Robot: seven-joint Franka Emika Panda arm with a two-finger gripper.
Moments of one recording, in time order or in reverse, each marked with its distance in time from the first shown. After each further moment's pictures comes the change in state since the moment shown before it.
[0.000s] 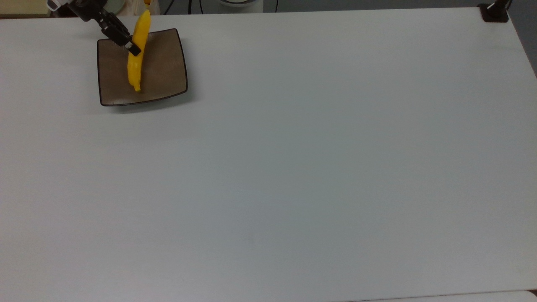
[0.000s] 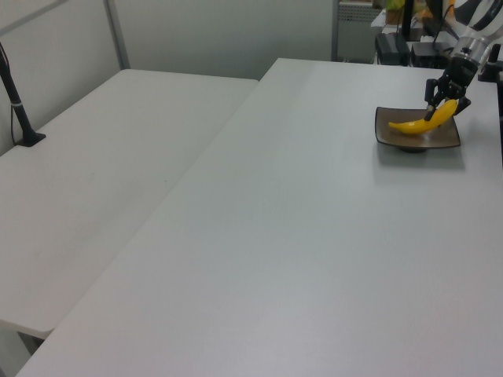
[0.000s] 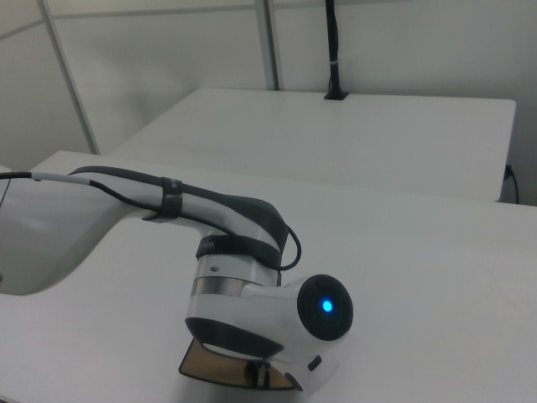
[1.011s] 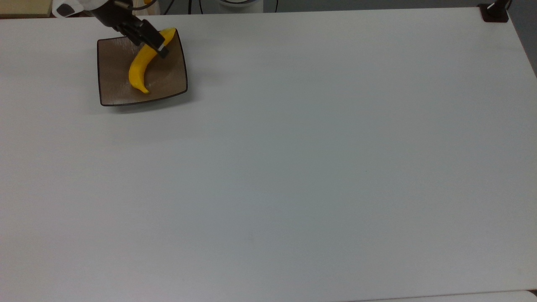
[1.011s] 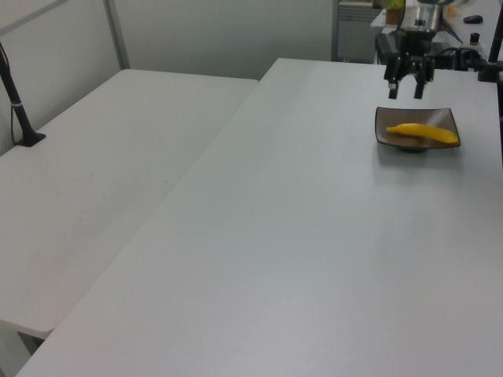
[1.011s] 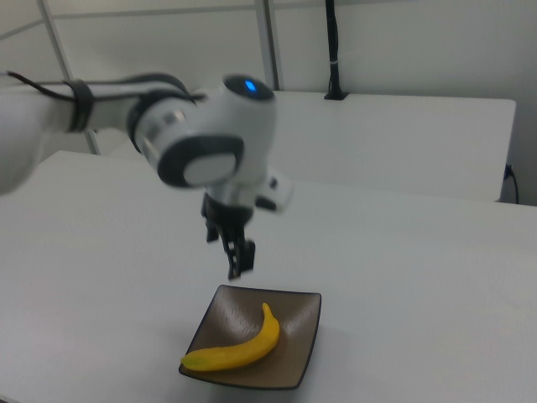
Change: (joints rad) arm 0.108 -0.047 0.263 0.280 -0.440 -0.085 0.180
